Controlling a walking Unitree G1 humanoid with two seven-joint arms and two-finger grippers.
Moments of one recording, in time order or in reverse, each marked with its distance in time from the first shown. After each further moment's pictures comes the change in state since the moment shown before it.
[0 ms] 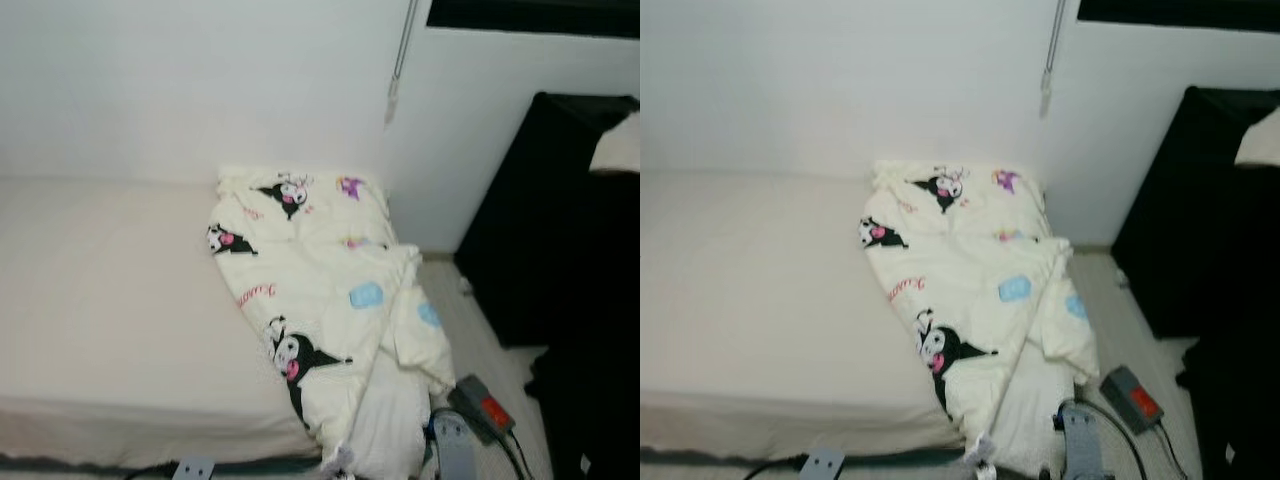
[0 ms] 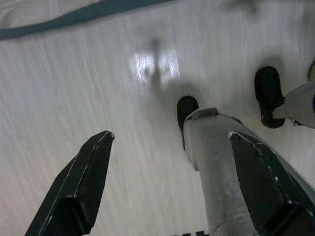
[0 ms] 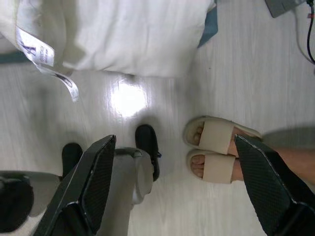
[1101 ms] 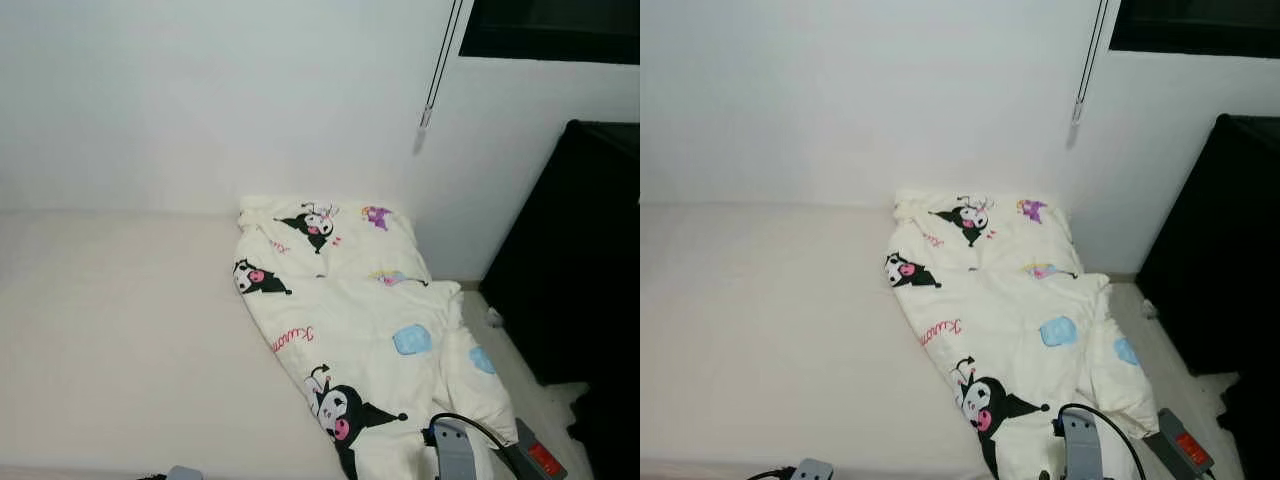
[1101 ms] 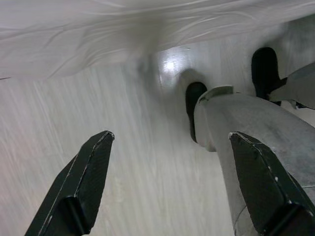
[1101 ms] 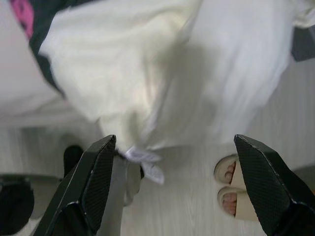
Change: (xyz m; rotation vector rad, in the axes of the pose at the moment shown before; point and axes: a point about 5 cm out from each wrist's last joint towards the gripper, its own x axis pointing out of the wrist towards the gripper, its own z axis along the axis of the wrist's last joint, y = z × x) left arm -0.003 0.012 -0.010 0.012 0.013 0.016; right arm 0.000 -0.004 0.009 0.041 -0.037 -0.009
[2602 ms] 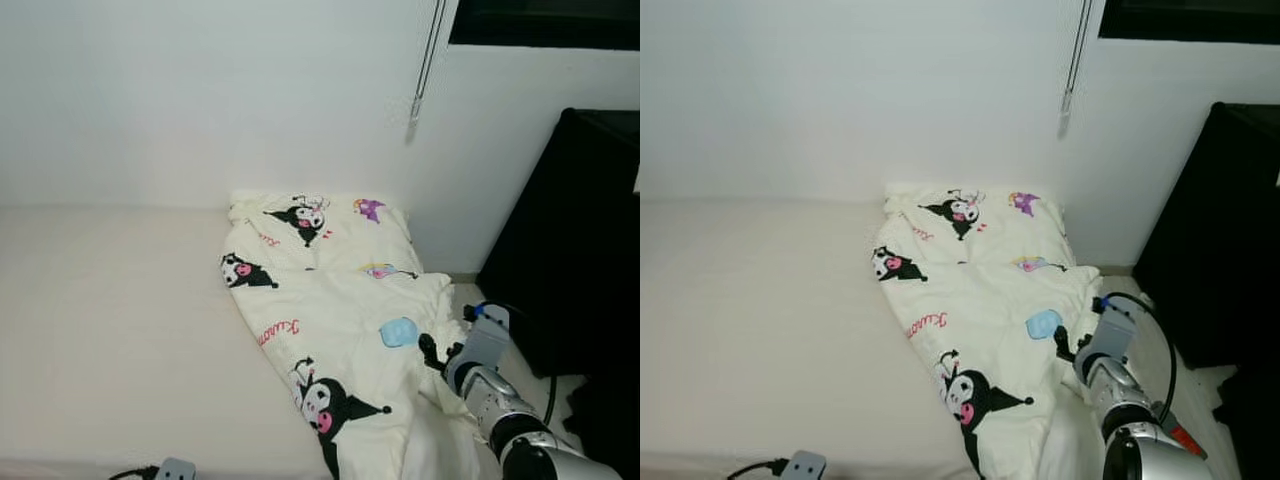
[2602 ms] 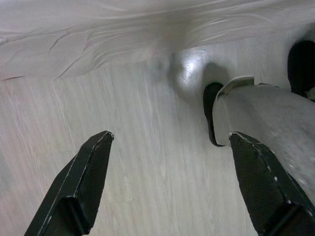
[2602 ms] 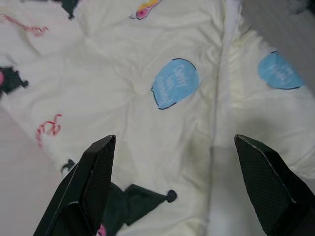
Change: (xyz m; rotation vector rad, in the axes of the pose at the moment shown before) left arm 0.000 0.017 0.010 0.015 -0.020 0.106; right arm -0.023 -0.017 0.157 0.369 -0.489 0.121
